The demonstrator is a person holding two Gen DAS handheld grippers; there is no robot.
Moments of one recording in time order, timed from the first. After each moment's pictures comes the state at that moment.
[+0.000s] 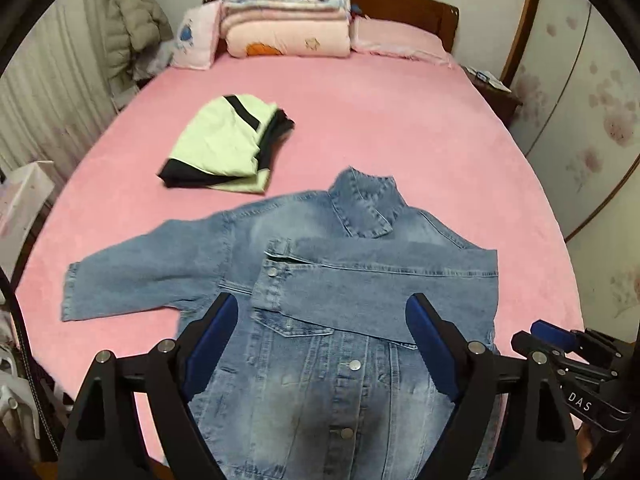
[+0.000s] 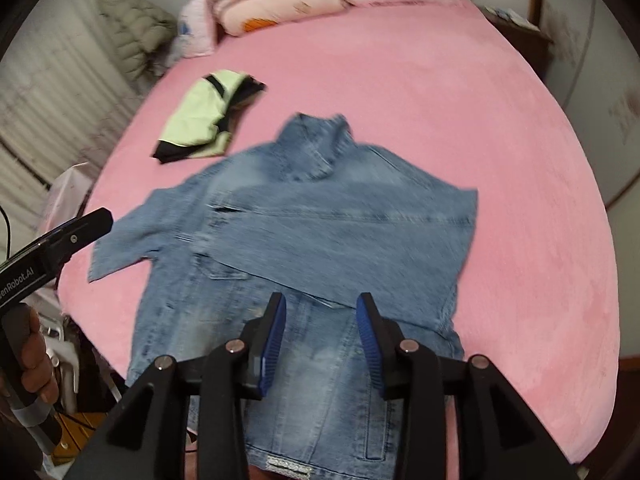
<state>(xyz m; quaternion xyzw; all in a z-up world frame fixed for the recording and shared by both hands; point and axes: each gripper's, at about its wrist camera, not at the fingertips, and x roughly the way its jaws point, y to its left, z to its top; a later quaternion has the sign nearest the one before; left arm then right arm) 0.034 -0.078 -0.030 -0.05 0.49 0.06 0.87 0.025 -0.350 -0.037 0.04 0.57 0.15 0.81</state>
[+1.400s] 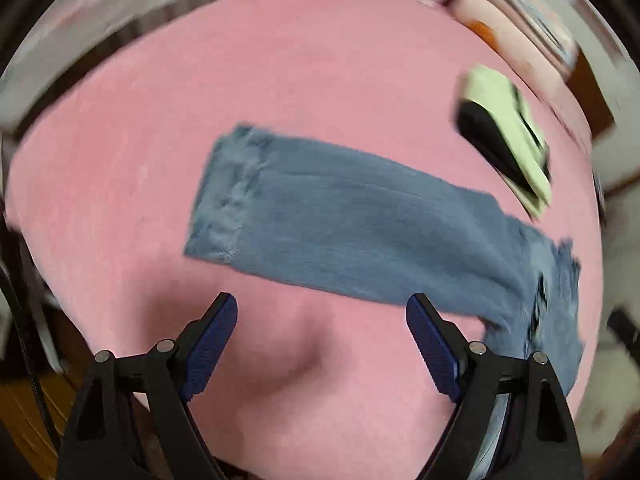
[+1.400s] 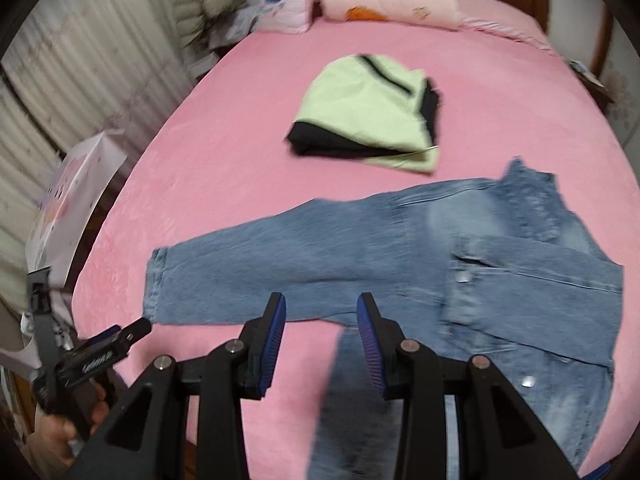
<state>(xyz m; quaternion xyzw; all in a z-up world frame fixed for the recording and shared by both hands) -0.072 0.451 -0.210 -0.30 0.54 0.20 0.76 0.050 0.079 -0.057 -0.01 0.57 0.19 0.80</state>
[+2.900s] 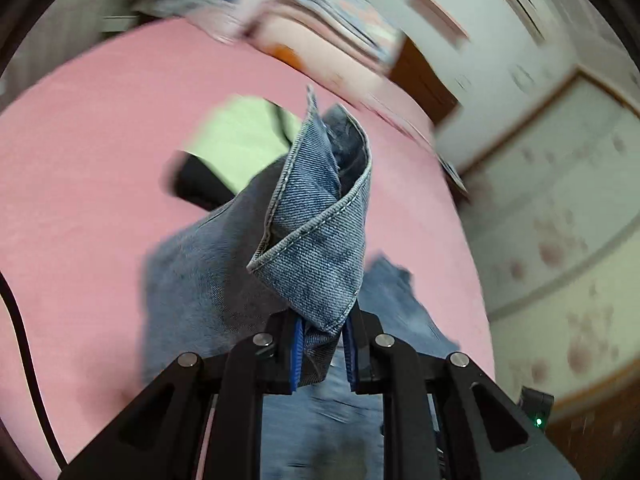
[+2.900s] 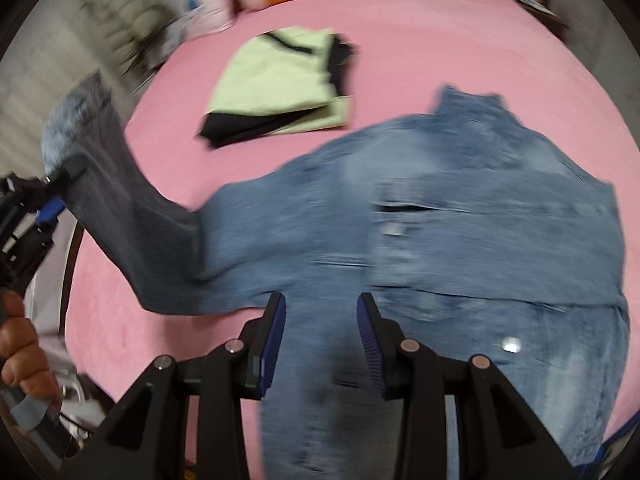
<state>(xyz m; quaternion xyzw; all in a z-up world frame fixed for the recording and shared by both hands) 0.122 0.184 -0.117 -0.28 0.43 -0.08 0.86 0.054 -0.074 -0.104 0.09 0.60 0.07 0.79</state>
